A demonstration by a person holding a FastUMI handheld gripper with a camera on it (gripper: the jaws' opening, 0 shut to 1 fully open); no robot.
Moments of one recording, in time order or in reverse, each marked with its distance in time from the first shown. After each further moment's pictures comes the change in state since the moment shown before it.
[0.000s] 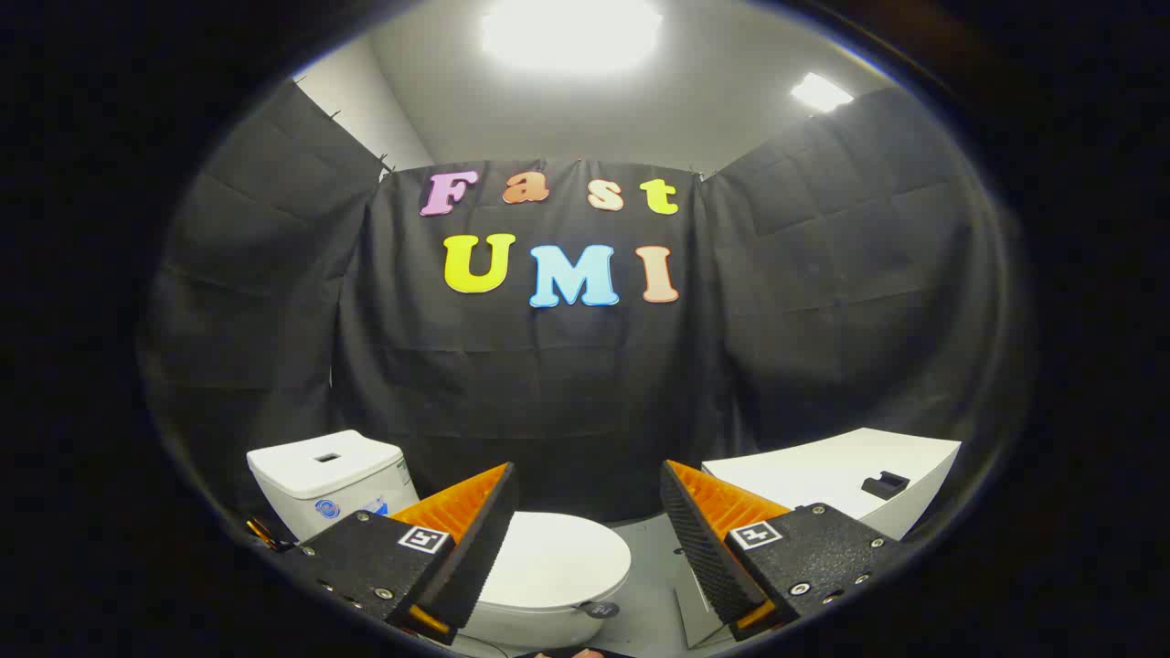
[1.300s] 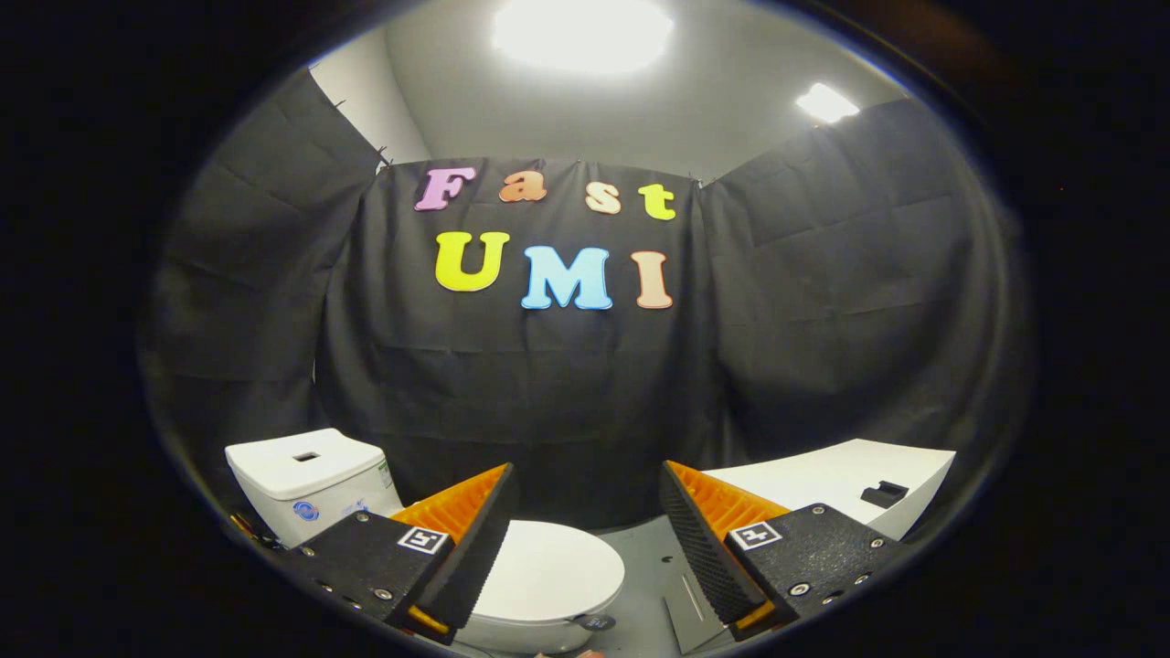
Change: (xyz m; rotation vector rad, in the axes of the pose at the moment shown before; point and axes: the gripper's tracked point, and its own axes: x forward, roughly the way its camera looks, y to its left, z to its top) arm 0.036 0.020 -0.021 -0.044 0.025 -0.018
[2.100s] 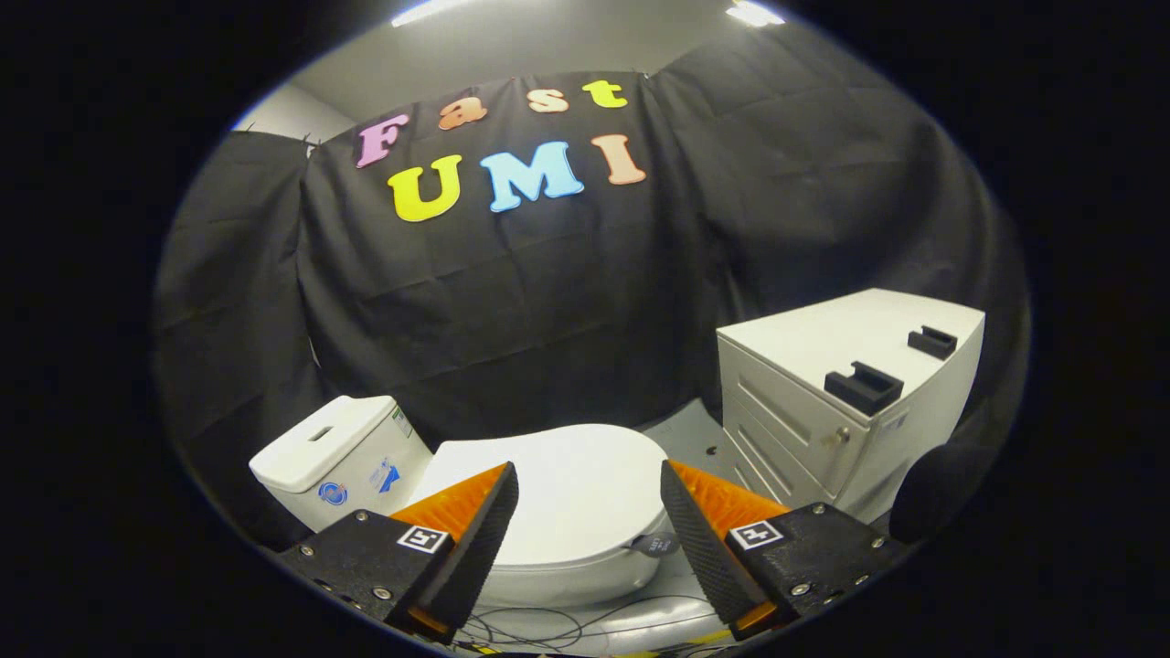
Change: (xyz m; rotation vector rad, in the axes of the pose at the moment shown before) arm -0.010 0.010 -0.115 0.307 0.364 -0.020
